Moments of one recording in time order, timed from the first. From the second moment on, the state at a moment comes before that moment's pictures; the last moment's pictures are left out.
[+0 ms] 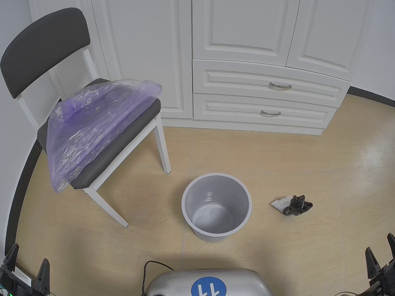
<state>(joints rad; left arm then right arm) 0.00 0.02 -0.02 0.00 0.00 -0.01 0.00 0.02 -0.02 0.00 0.00 0.04</state>
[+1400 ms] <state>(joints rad) 0.00 0.02 -0.02 0.00 0.00 0.01 0.00 0.02 -0.02 0.00 -0.02 0.04</state>
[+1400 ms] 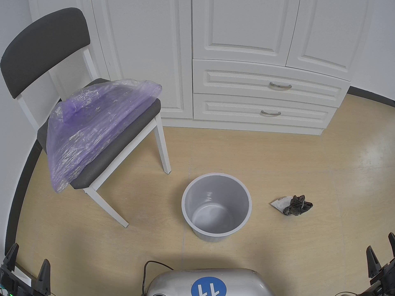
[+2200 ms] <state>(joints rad) 0.00 0.02 -0.02 0.00 -0.03 0.03 0.00 0.02 -0.04 -0.10 0.02 0.14</state>
